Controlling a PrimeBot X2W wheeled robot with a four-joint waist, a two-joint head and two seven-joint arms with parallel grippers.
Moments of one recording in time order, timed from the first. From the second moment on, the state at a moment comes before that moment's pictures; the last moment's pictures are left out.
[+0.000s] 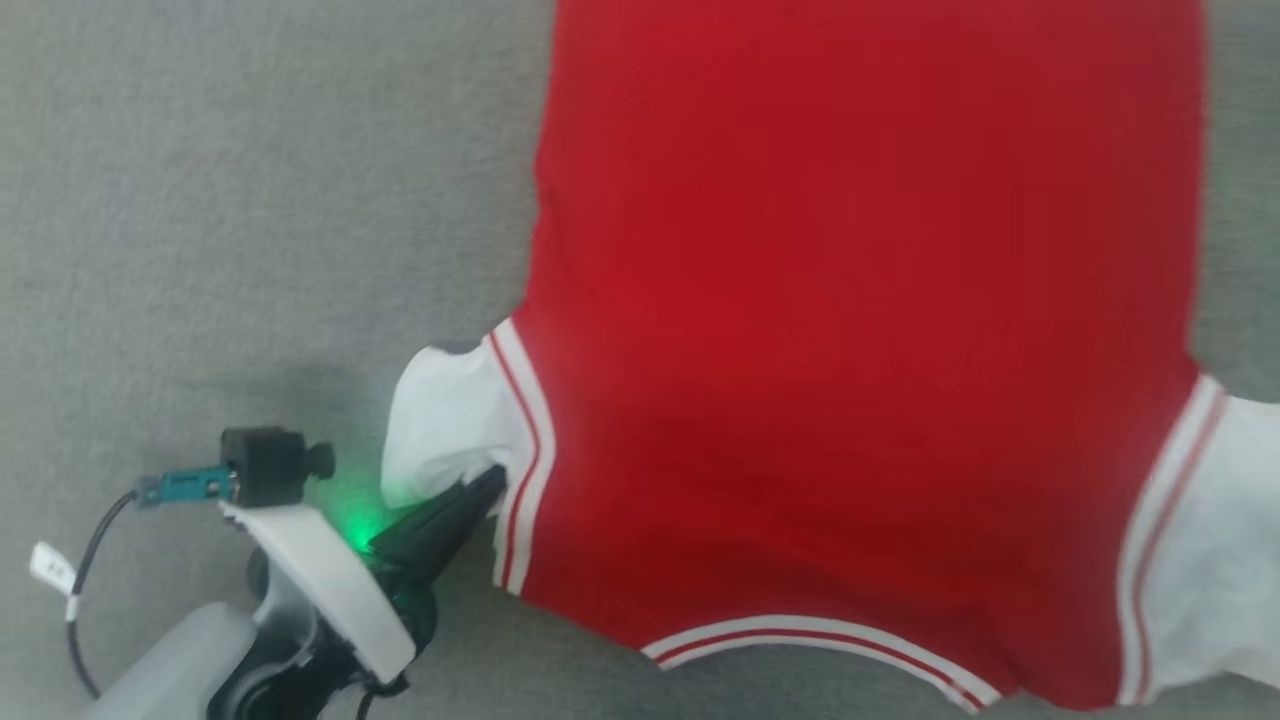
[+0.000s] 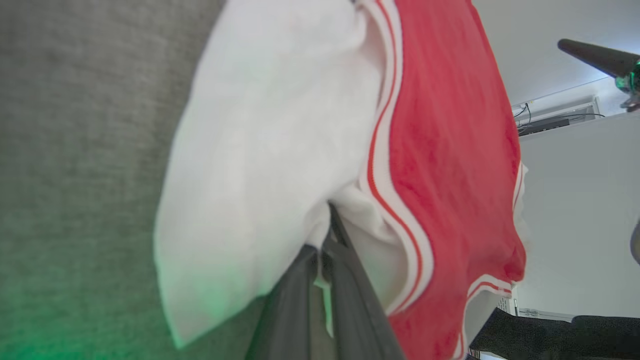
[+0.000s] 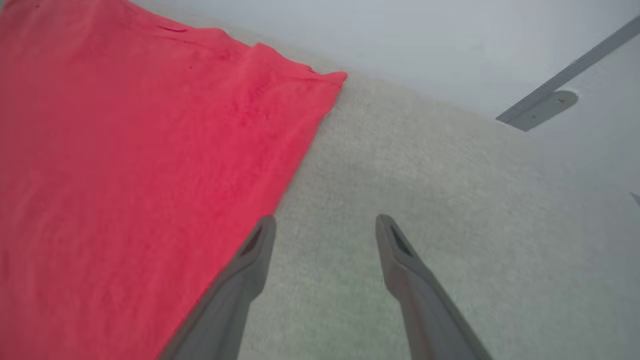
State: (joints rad) left arm -0.31 0.63 -0.64 0.07 -1.32 -0.14 0.06; right arm -0.73 -0.74 0.02 -0.06 0.69 0.13 0.98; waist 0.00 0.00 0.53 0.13
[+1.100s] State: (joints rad) left arm -0.49 0.63 -0.86 0.12 -1.39 -0.15 -0.13; right arm -1.13 -0.76 0.28 0.42 0.61 0.13 1.03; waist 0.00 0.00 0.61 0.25
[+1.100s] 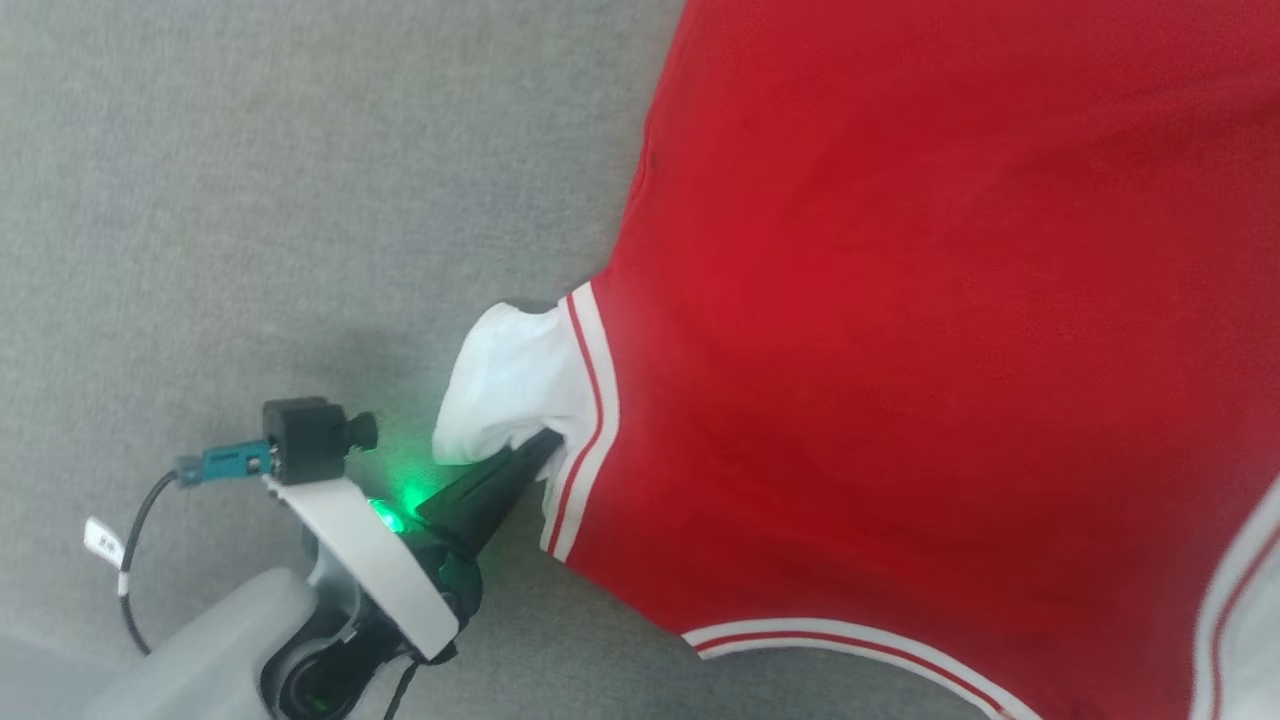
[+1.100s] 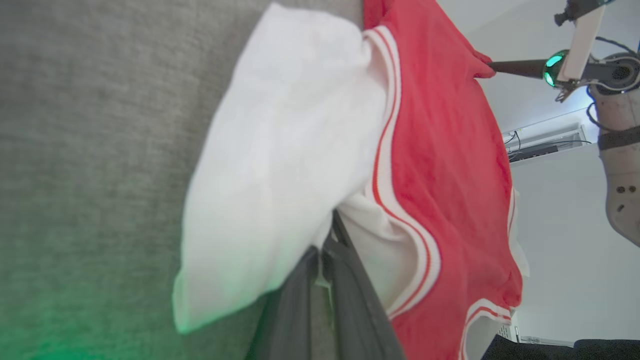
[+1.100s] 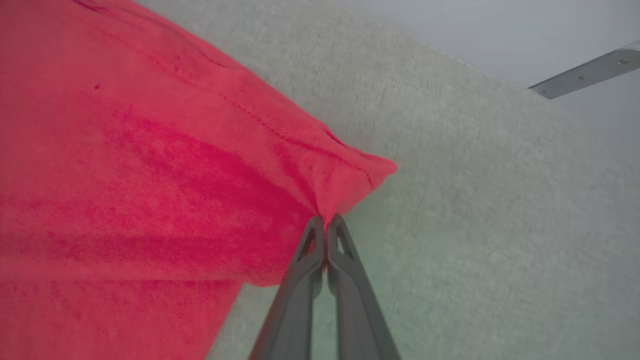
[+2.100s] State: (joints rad) left arm -0.41 0.72 -0.82 0.19 -1.44 -0.13 -0.22; right arm 0.19 -0.73 0.19 -0.36 0.78 0.13 1.04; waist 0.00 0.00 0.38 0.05
